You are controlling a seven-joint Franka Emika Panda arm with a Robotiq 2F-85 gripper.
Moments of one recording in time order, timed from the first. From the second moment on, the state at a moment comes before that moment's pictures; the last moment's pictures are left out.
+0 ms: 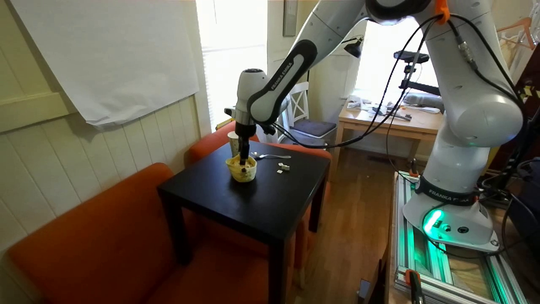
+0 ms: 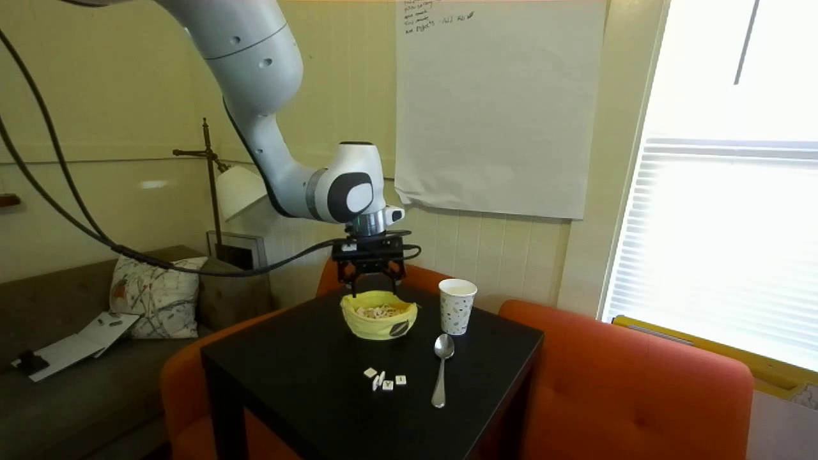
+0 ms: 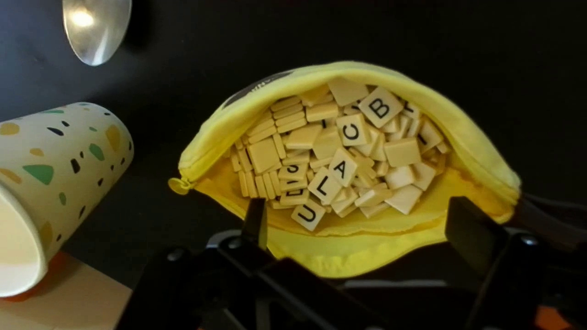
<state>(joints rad) -0.10 0.53 0.13 -1.99 -0.15 2.72 -0.52</state>
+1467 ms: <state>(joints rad) -0.08 0.75 0.08 -1.74 -0.23 2.59 -0.57</state>
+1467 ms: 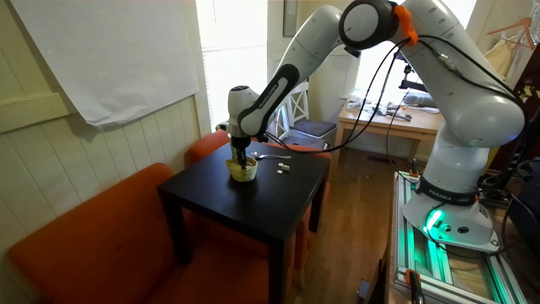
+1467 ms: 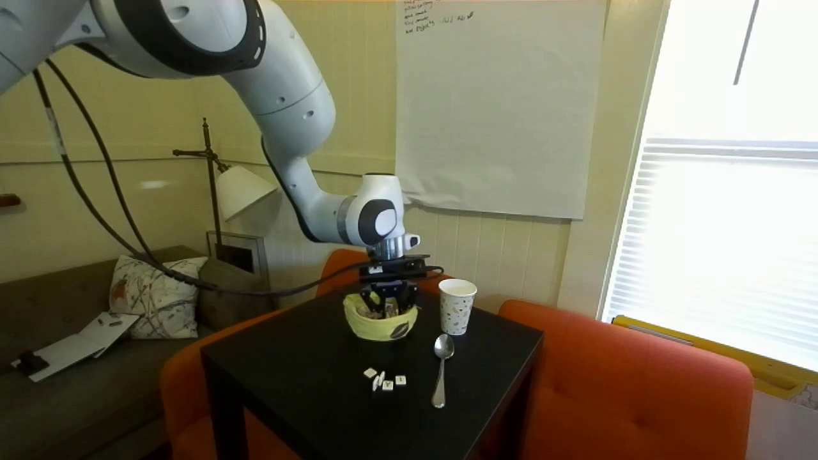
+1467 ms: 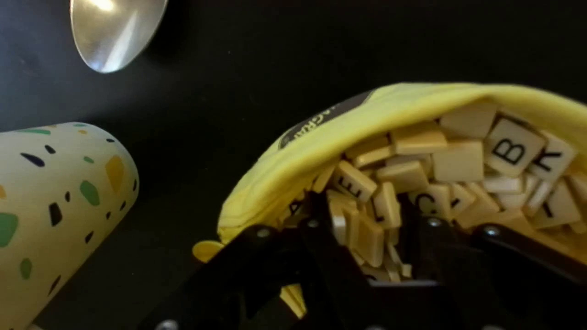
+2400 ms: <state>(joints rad) -0.08 0.67 0.12 -1.72 -0.18 2.47 -0.56</state>
